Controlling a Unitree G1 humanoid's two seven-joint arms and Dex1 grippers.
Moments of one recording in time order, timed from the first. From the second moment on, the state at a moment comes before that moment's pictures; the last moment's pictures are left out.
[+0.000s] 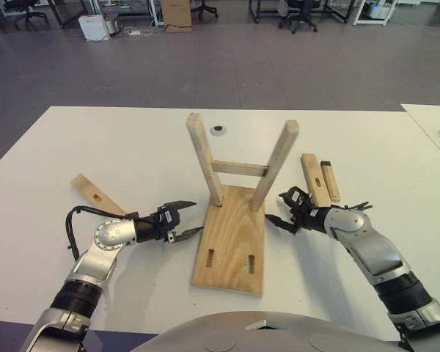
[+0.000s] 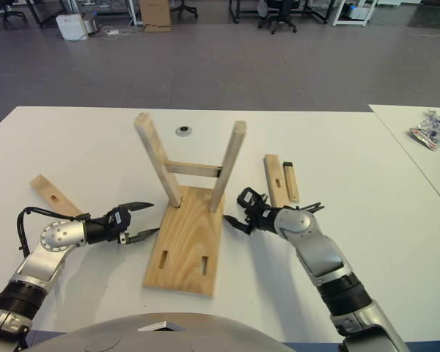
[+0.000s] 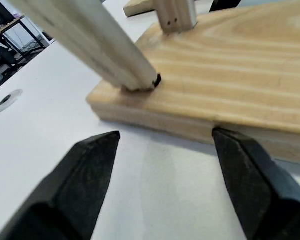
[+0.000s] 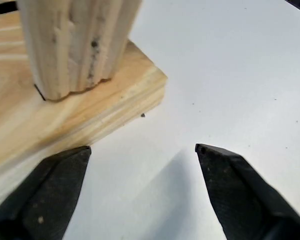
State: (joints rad) left arm 0.03 0.59 -0.17 0.10 -0.15 -0.27 -0.95; right arm -0.11 -0.49 0.28 -0.13 0.11 0.54 0.58
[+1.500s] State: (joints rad) left arm 0.15 0.16 0.11 -0.16 -0.35 -0.06 -0.32; right arm -0.26 -0.50 -0.11 0.32 0.10 0.55 0.43
